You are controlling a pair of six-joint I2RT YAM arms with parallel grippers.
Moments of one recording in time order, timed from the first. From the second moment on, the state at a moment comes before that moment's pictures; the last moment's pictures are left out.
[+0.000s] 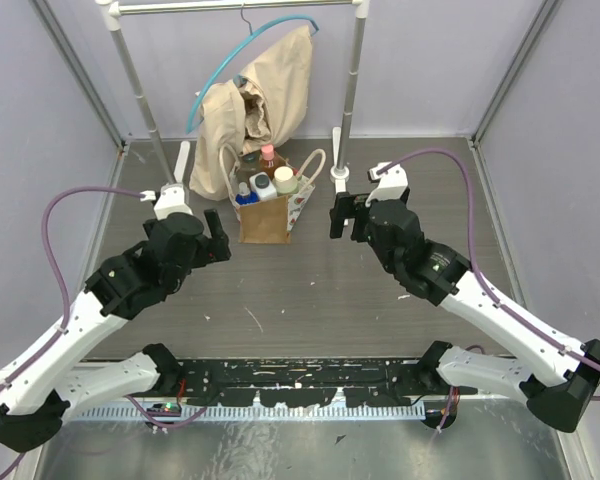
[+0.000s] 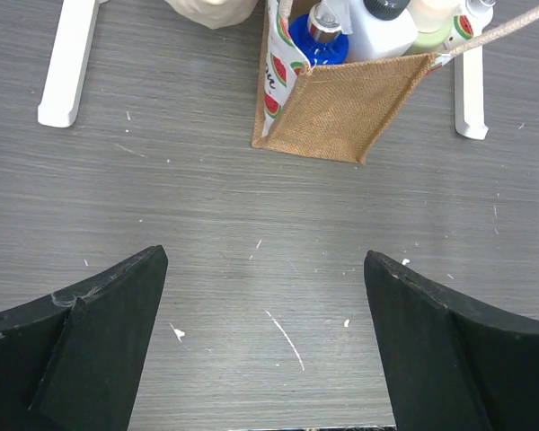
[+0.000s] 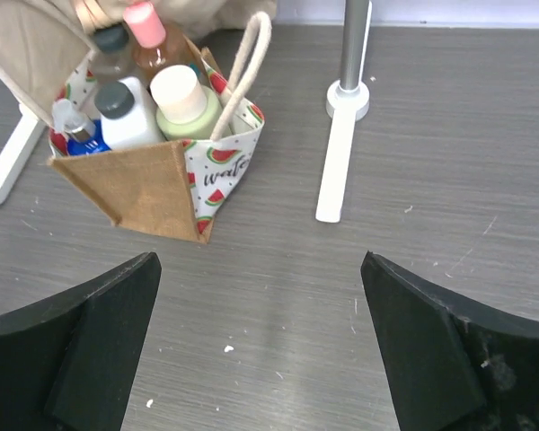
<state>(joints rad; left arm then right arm) -0.81 0.90 1.11 -0.86 -0.62 -0.66 0.82 1.02 1.03 -0.36 0.53 0.34</state>
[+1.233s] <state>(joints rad) -0.81 0.72 0.94 -0.80 -0.60 -0.64 0.80 1.42 1.20 -0.31 0.23 0.29</state>
